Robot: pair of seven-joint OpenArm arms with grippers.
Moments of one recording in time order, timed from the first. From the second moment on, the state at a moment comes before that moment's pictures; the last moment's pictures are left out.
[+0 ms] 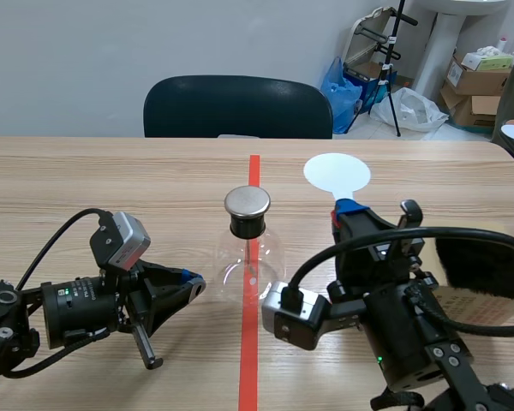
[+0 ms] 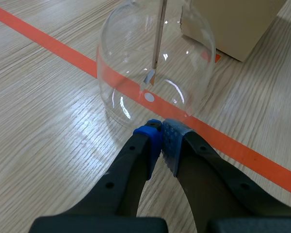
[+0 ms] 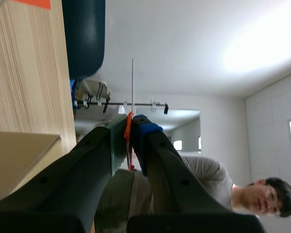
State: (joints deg) left arm -6.3 -29.9 37.8 59.4 -10.8 -34.5 -27.7; right arm -12.3 30.8 -45.9 90.0 -81.7 -32.3 -28.8
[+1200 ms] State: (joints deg) left arm -6.3 -29.9 37.8 59.4 -10.8 -34.5 -27.7; right arm -12.3 30.8 -45.9 90.0 -81.8 -32.3 -8.5
